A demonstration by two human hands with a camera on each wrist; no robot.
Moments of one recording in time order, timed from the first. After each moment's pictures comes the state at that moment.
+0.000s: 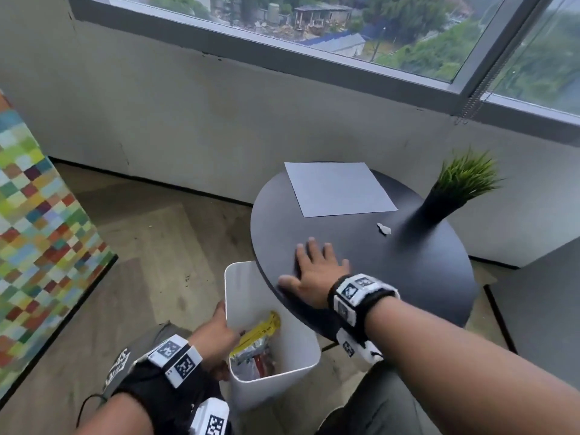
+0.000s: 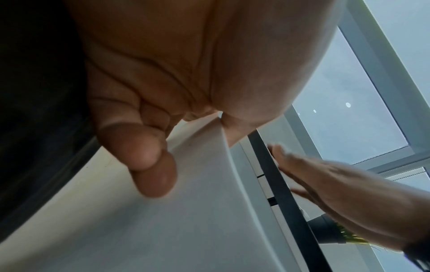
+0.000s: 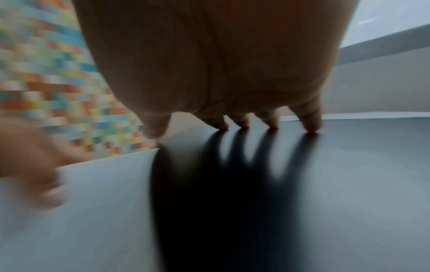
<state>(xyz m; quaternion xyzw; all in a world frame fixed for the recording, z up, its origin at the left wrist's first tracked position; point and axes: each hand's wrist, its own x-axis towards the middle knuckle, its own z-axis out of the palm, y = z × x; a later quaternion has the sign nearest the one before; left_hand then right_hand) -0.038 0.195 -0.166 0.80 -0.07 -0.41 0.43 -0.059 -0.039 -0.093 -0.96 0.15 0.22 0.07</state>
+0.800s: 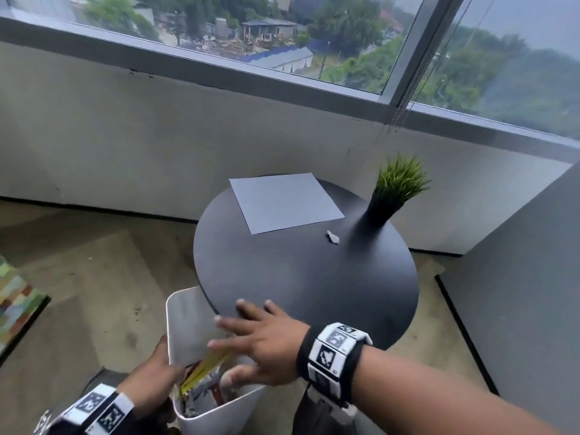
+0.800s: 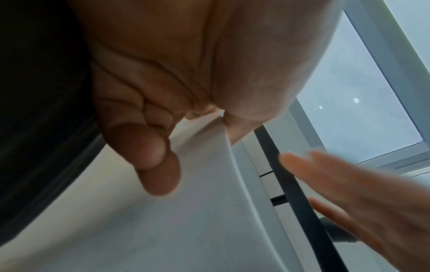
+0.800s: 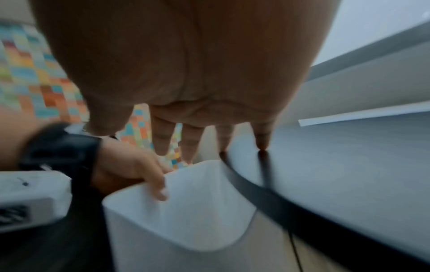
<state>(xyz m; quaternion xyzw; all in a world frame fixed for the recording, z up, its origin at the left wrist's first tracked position) -0.019 0.205 -0.184 0.81 -0.16 -0.40 0.40 -0.122 -0.027 -0.074 -0.96 -0.14 0.21 0.09</state>
